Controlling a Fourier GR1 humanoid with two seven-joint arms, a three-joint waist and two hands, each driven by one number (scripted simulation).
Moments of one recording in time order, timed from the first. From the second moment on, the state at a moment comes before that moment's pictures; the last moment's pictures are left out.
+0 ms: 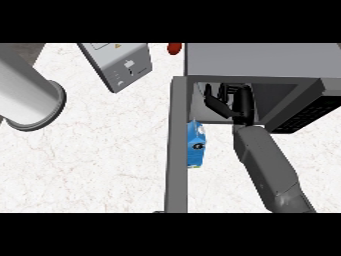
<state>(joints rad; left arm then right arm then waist) 0.39 0.09 0.54 -1.97 0.40 -0.57 -0.13 -0.71 -0.03 -0.01 -0.61 -0.17 -0.36 -0.59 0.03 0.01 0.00</state>
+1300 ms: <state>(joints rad) 0.32 0.12 0.55 -1.85 0.37 -0.63 -0.18 -1.05 -0.12 -0.04 -0.13 0.03 -0.80 -0.71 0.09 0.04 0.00</state>
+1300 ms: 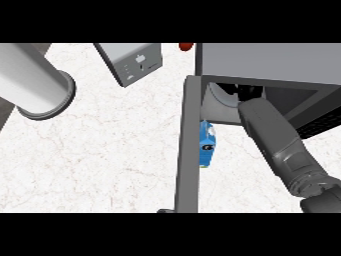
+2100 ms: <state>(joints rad) 0.28 0.12 0.52 -1.83 0.33 -0.62 -0.17 -1.02 -0.24 -0.09 -0.07 0.02 -0.82 -0.69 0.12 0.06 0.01</state>
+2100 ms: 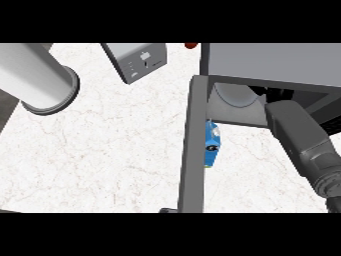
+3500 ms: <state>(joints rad) 0.18 0.14 0.49 -1.73 0.28 -0.62 -0.20 -1.07 -0.18 -0.01 -0.04 0.11 -0.87 -0.63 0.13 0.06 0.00</state>
